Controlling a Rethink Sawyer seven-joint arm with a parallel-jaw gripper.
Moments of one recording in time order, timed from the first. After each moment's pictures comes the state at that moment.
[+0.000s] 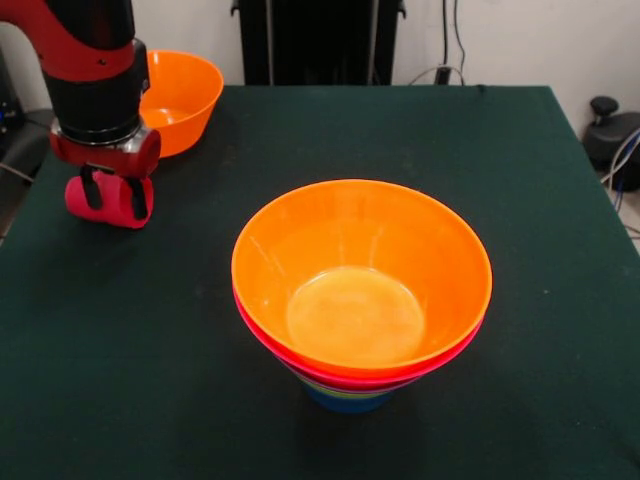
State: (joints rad) arm -0.85 -0.45 0.43 1.46 -0.70 0.70 1.95
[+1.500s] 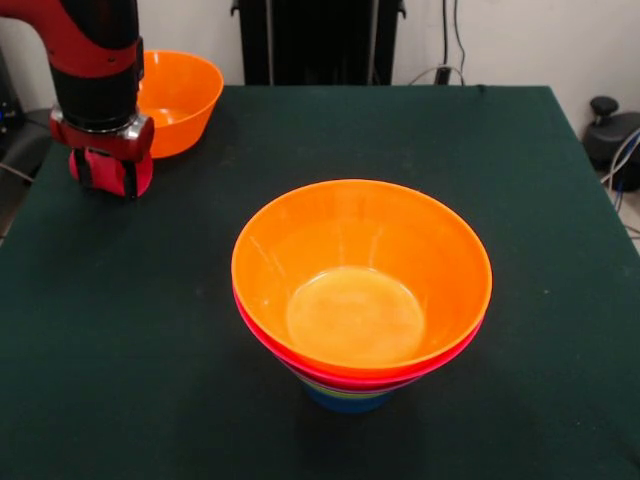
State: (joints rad) arm -0.85 -0.48 0.38 1.50 -0.78 0.72 1.95
